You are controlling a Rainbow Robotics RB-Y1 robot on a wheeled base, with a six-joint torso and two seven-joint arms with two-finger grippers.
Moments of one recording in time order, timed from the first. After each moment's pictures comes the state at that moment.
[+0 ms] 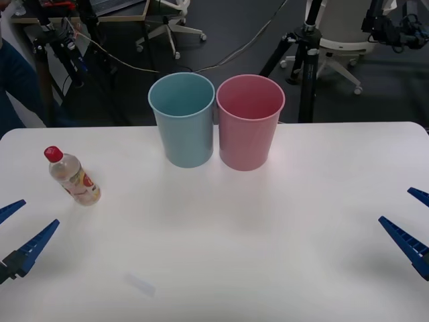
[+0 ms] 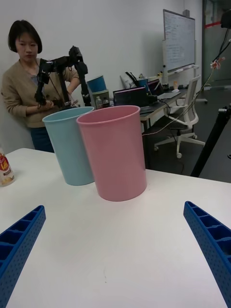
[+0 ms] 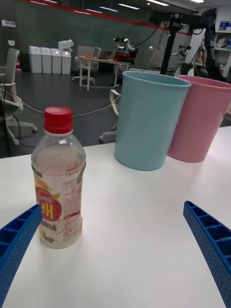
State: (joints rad) right arm 0.35 -0.40 -0.52 -1.66 0.96 -1.22 0.00; left arm 0.33 0.42 0.50 -1.51 -0.98 -1.10 -0.08
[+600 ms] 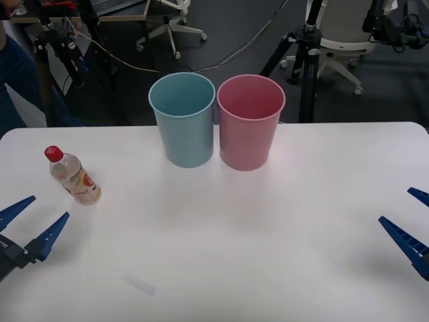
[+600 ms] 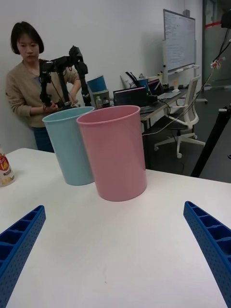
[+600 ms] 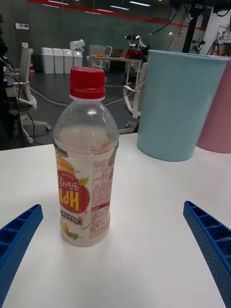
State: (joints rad) right arm 0.35 -0.40 -0.52 -1.66 0.96 -1.22 0.00; left arm 0.12 0.42 0.47 -1.19 -0.99 -1.10 -0.26
